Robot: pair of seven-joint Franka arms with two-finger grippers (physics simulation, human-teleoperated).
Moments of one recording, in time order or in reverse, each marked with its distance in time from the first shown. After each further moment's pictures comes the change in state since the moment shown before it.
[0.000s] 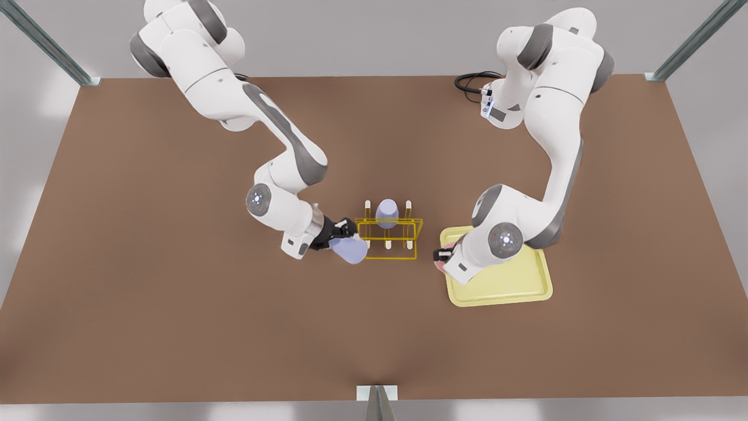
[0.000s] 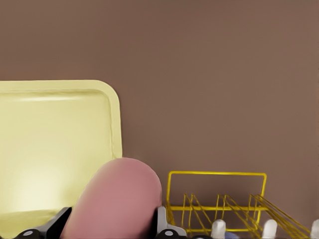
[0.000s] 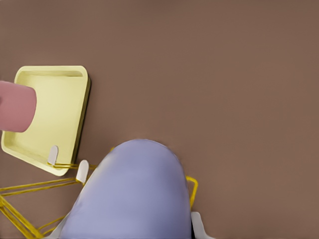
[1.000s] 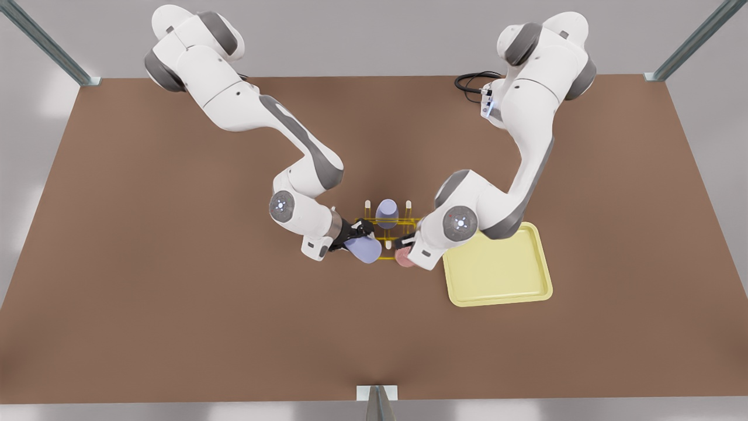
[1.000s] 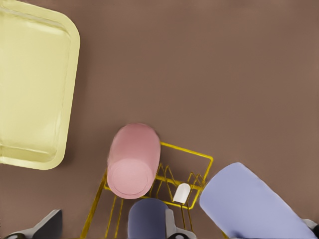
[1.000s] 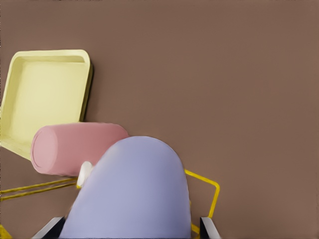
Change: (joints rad) left arm -0.068 0.043 -0.069 0.132 -0.016 -0.076 -0.394; right arm 0.057 0.100 0.002 0.083 -0.036 0.006 0.041
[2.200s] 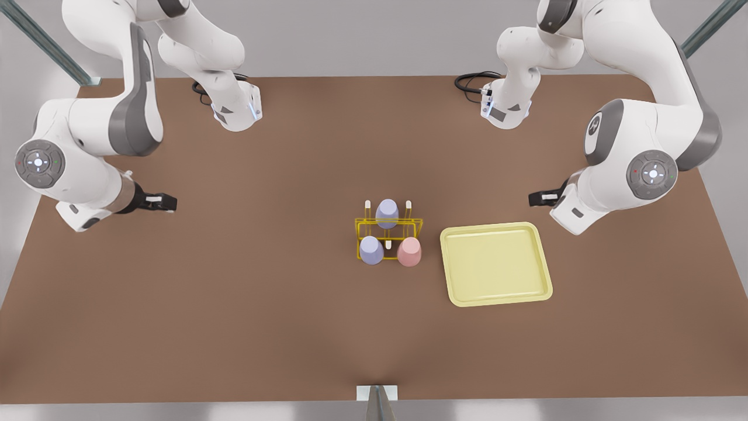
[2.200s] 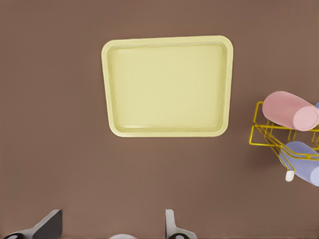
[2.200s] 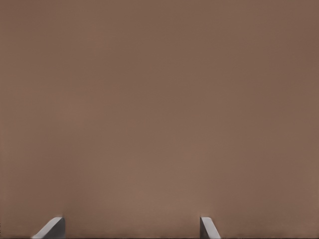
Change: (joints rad) left arm 0.085 -0.366 0.341 -0.009 0.025 -0.547 0.645; right arm -0.386 -0.437 -0.224 0.131 -0.457 -0.994 0.011
